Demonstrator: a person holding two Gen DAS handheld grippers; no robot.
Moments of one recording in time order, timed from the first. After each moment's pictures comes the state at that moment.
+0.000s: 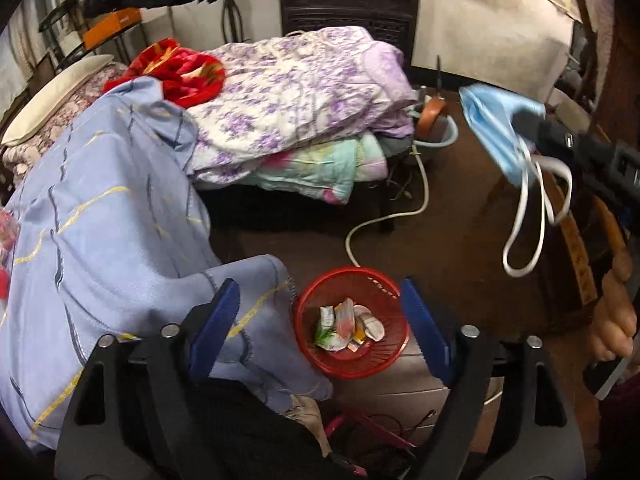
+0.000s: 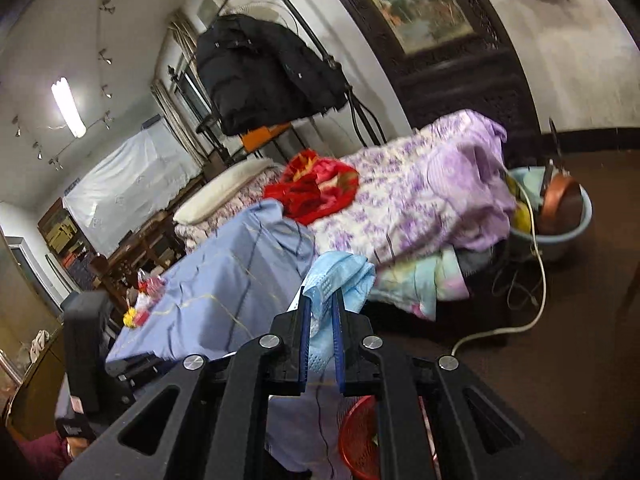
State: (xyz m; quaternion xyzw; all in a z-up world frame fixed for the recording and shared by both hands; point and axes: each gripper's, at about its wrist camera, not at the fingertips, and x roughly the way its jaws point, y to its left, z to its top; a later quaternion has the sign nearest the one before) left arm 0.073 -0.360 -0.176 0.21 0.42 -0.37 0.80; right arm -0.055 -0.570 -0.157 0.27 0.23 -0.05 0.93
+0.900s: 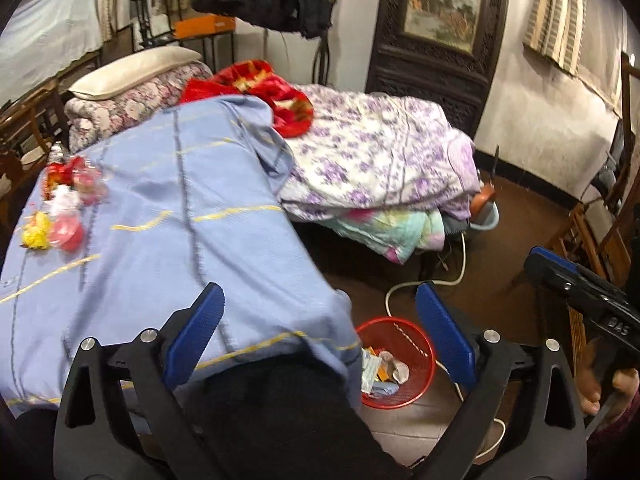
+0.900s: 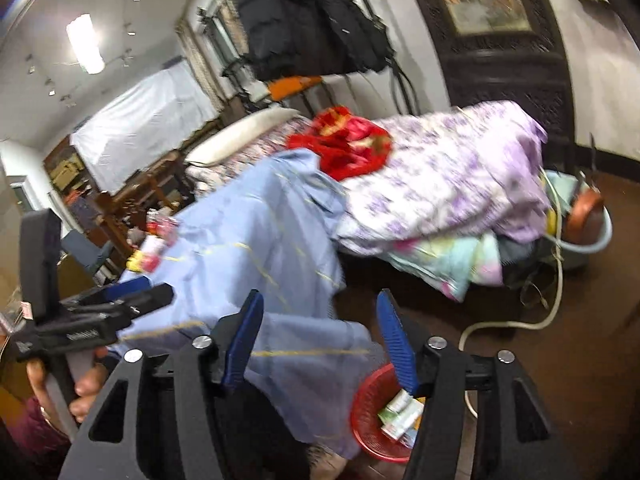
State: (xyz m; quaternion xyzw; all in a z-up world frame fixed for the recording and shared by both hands) left arm 0.109 -0.247 -0.107 0.08 0.37 -0.30 0.87; right arm -0.009 -0.490 -0.129 0.20 0.29 0.00 0.94
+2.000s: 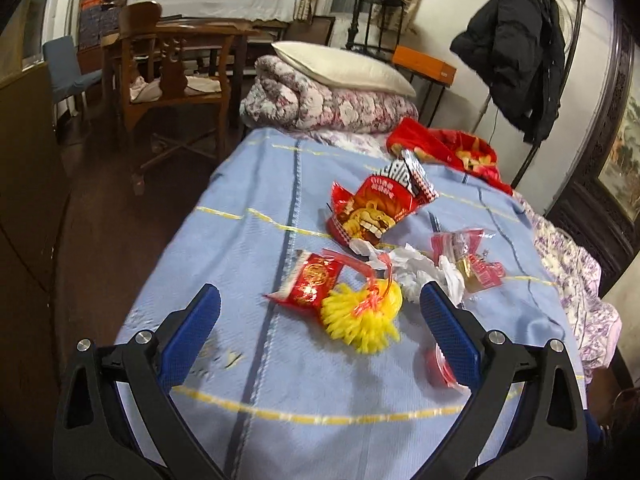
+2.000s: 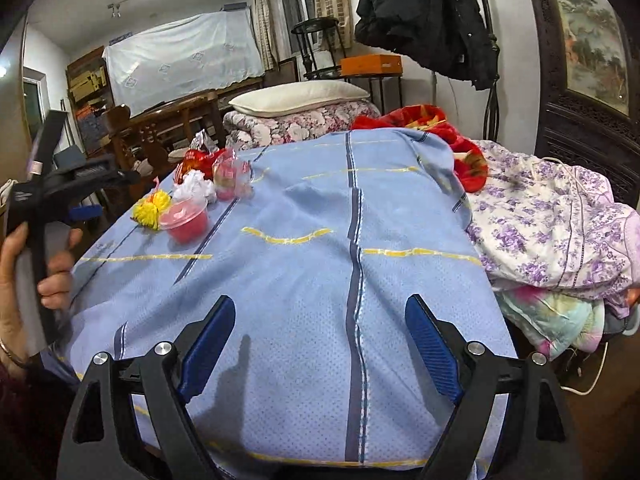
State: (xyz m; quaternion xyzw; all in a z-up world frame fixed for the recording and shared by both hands) left arm 0.327 0.045 -0.126 -0.09 0.36 -0.04 0.93; right arm 0.164 -0.251 -0.171 0.05 0.31 0.02 0.95
